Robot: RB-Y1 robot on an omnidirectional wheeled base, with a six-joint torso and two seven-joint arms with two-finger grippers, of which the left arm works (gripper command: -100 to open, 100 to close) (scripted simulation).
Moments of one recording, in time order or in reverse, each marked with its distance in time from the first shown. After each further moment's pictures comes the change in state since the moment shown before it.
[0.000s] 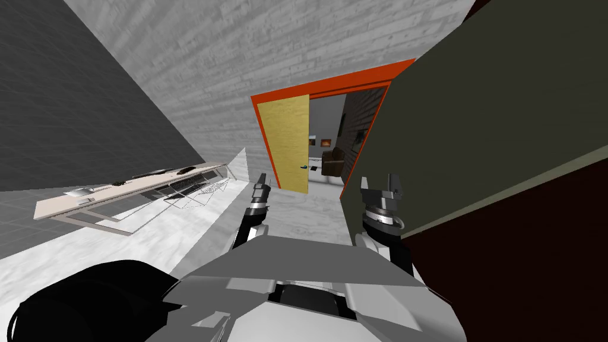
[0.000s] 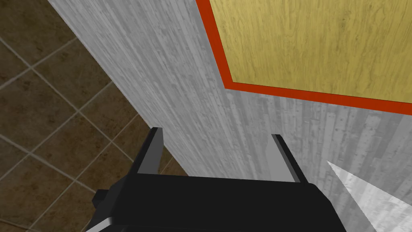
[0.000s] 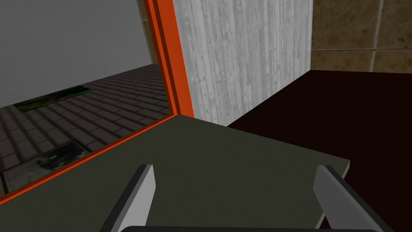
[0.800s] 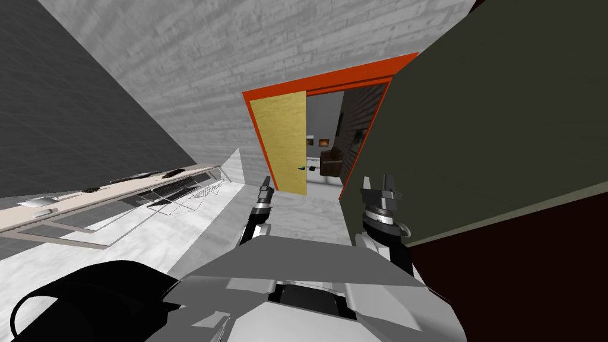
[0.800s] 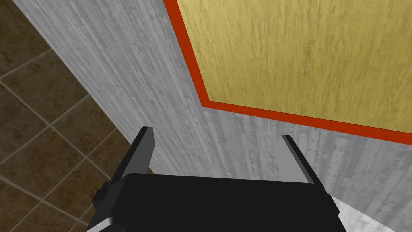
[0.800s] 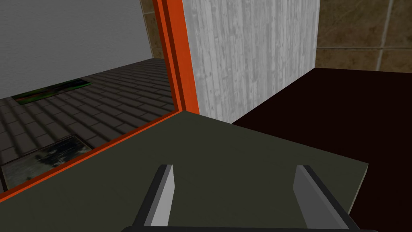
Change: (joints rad) arm -0.059 0.033 0.008 0.153 0.020 -0.041 0.019
